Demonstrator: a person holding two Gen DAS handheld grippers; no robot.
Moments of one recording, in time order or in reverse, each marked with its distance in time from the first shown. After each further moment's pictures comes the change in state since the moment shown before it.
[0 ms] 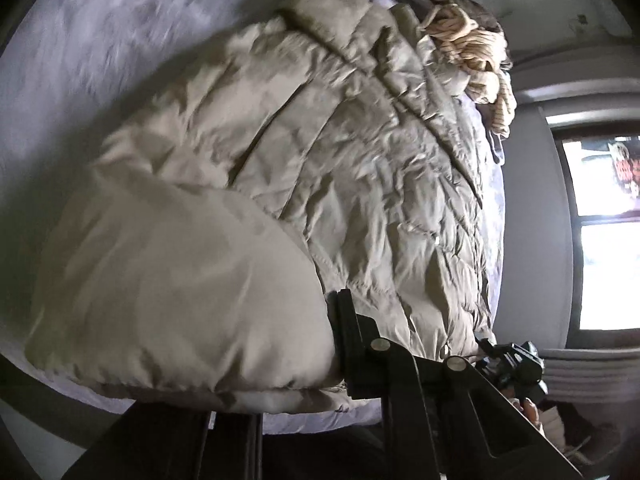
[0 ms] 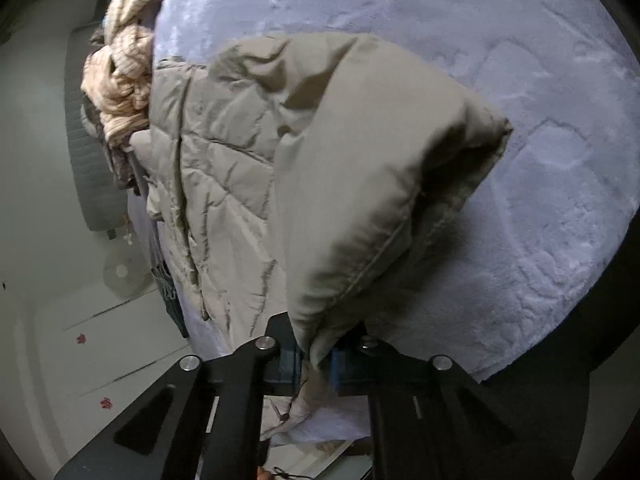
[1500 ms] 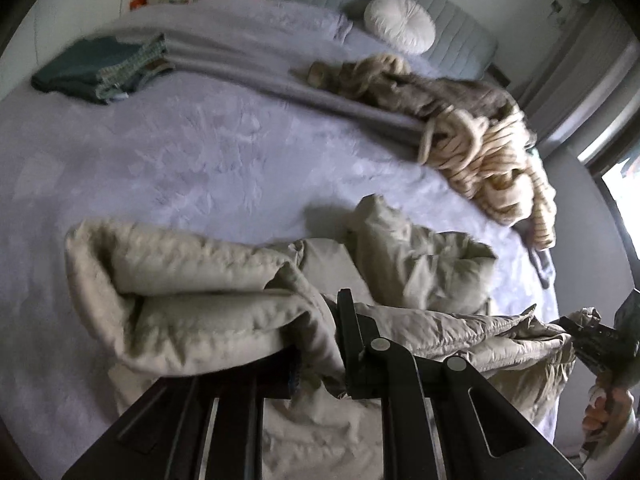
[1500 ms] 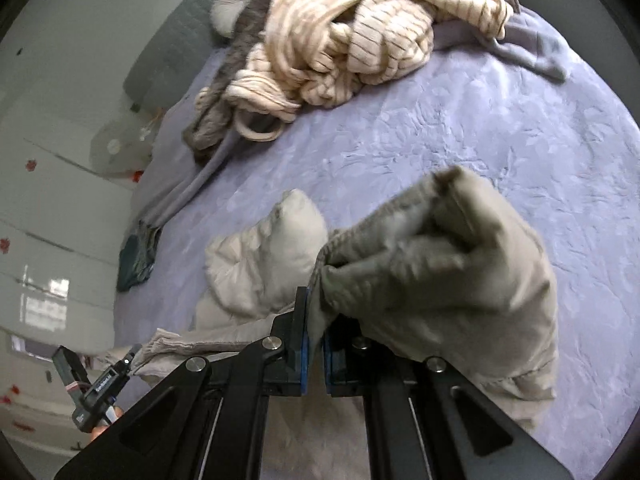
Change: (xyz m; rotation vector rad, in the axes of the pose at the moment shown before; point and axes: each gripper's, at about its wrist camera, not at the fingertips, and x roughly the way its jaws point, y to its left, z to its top) left arm 0.055 -0.143 0.328 0.192 -0.359 0.251; right arm 0.139 0.381 0.183 -0.785 -0.070 -0.171
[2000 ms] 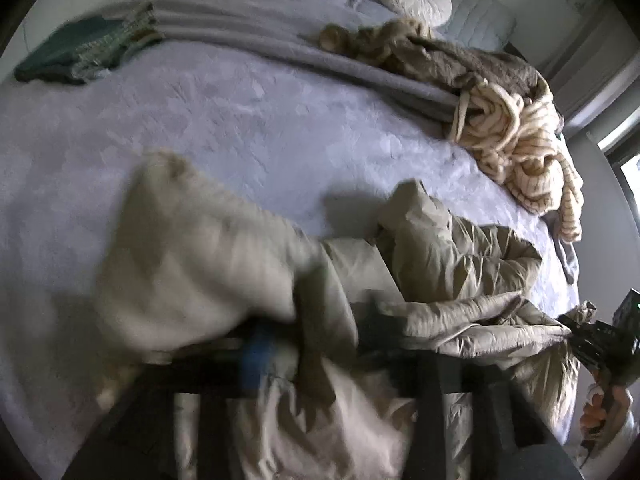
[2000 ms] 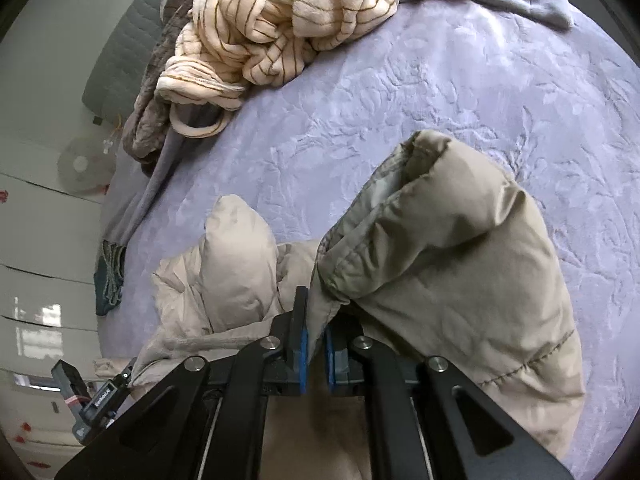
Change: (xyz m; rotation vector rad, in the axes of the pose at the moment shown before) left arm 0.052 0.009 0.012 0.003 0.041 0.050; right arm 0.069 -0.031 0.020 0.111 0.054 -0.037
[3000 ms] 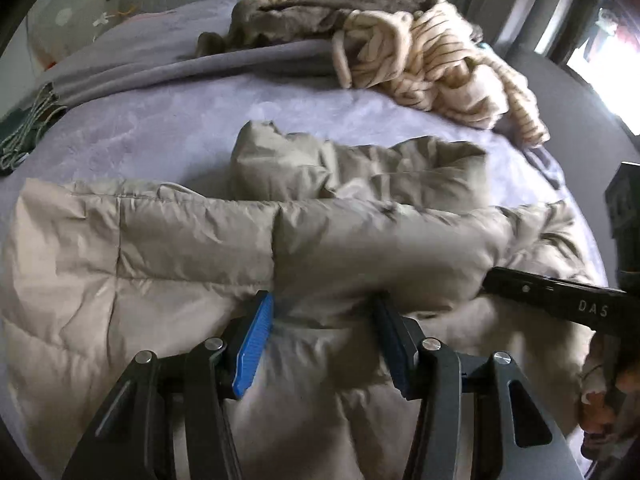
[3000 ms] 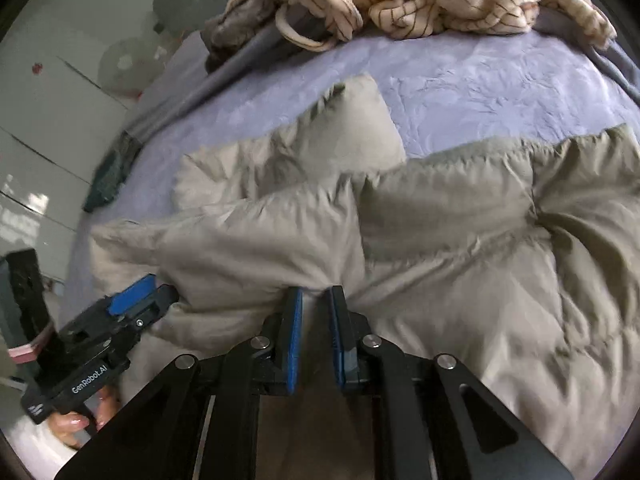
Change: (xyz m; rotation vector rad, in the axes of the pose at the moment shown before) left arm 0.051 -0.107 -0.056 0.338 -0.009 -0.038; right arm 0.061 0.072 -0.073 -0.396 0.035 -0.046
